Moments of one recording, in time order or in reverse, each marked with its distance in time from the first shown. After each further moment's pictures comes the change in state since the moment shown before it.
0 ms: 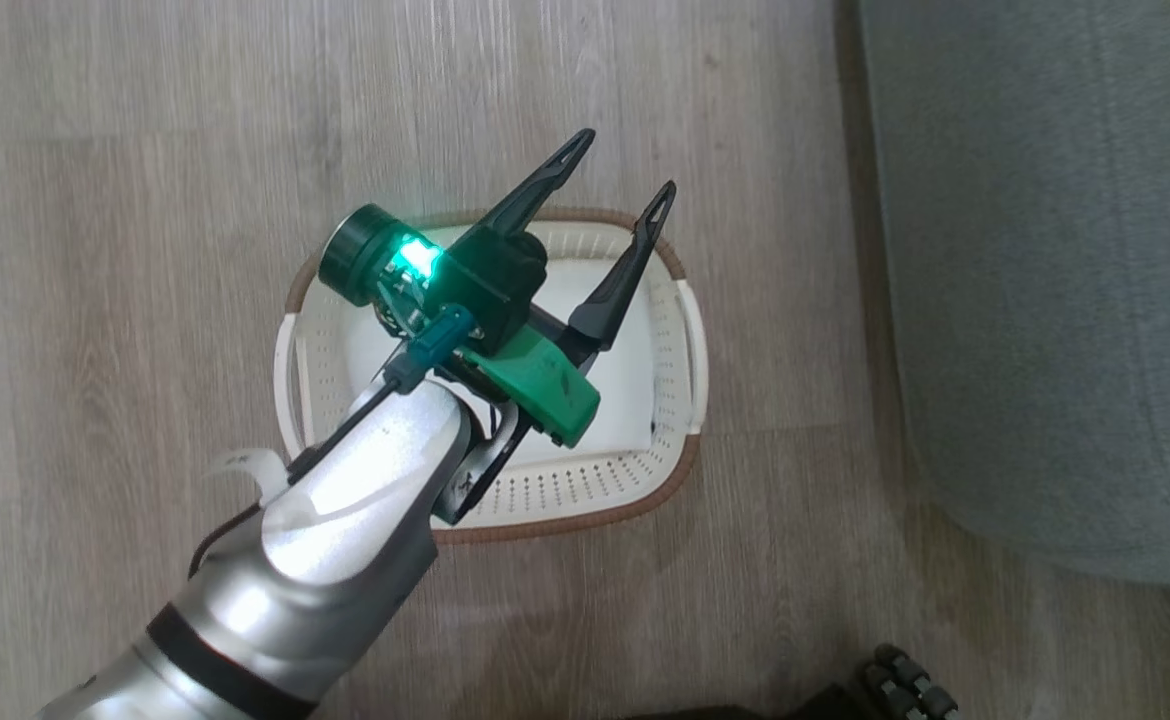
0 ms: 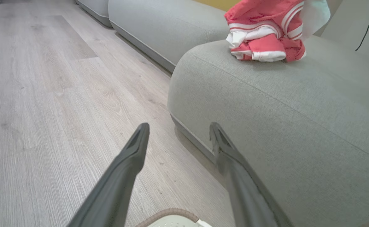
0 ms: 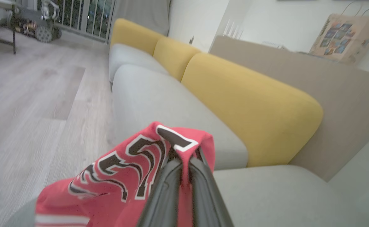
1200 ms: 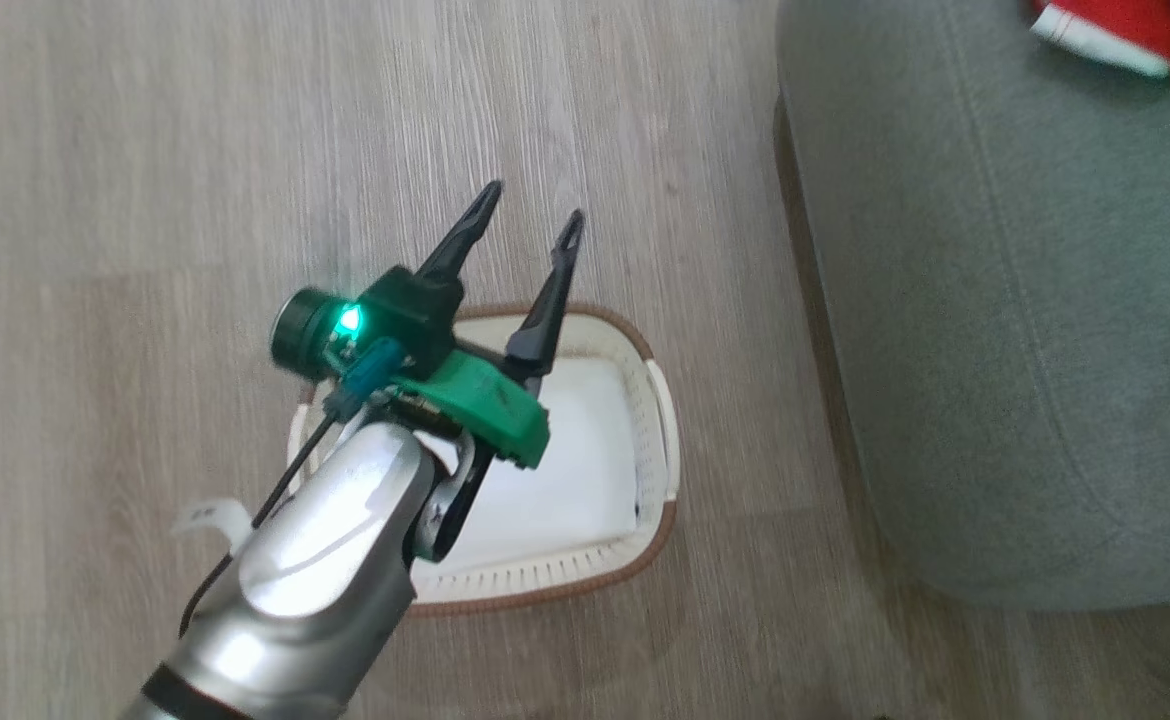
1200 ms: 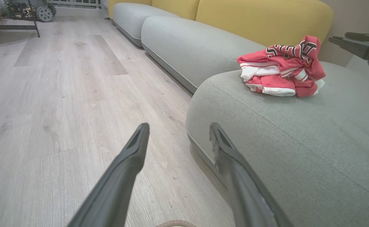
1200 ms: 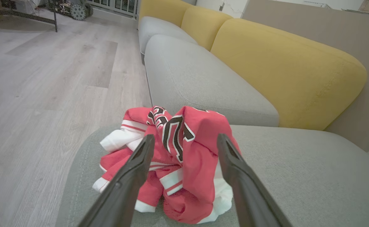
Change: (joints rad) left arm 0.098 -0.010 0.076 0.052 -0.076 0.074 -0.046; right arm 0.359 0.197 0.056 -0.054 0.026 0.000 -0.005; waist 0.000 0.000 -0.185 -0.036
